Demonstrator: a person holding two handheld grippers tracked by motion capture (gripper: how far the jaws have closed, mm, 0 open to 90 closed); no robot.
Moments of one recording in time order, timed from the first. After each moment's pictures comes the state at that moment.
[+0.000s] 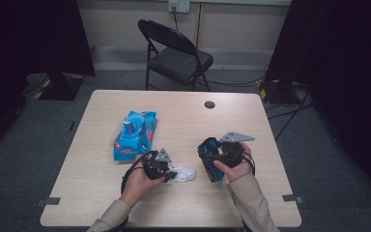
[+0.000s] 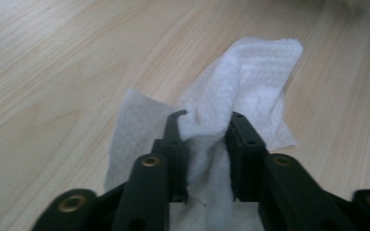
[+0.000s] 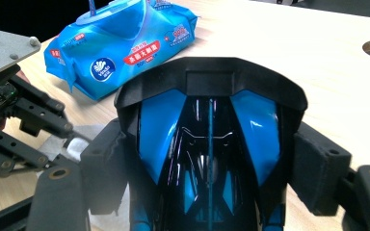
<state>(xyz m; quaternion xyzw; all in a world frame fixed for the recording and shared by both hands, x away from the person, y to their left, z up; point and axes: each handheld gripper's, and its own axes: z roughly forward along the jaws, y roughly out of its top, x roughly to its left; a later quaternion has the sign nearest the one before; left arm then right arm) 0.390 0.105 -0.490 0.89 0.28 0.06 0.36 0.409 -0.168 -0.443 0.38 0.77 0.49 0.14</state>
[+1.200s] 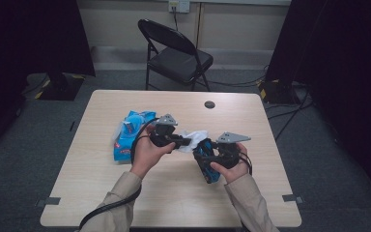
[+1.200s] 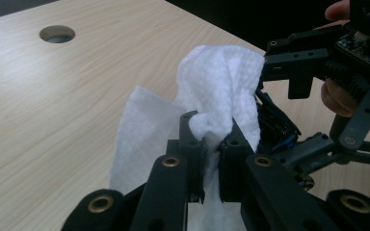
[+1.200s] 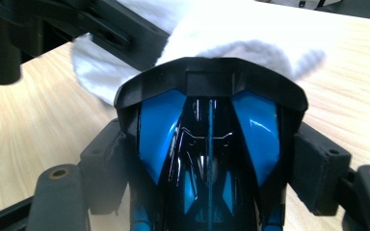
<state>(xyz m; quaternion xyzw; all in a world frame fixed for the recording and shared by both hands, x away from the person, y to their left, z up) 0.441 0.078 -0.401 0.83 0.29 0.04 0.48 0.405 -0.157 -0.439 0.35 0.78 0.50 0.12</state>
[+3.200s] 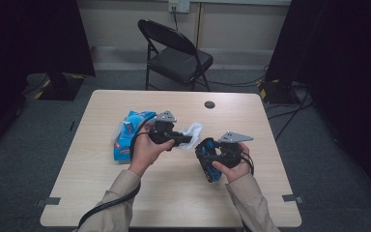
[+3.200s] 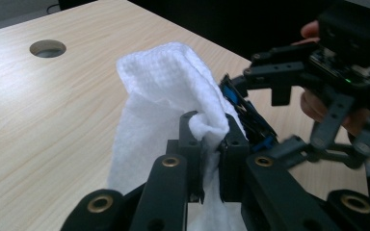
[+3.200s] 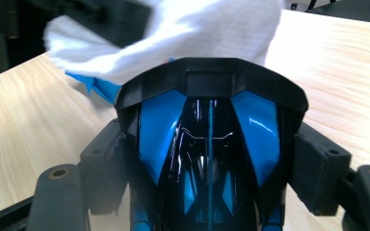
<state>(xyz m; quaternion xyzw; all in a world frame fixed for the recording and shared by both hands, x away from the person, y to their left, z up) 0.448 0.084 -0.391 0.82 0.28 0.02 0.50 0.407 -0.163 -0.440 0.36 0.78 0.50 0.12</state>
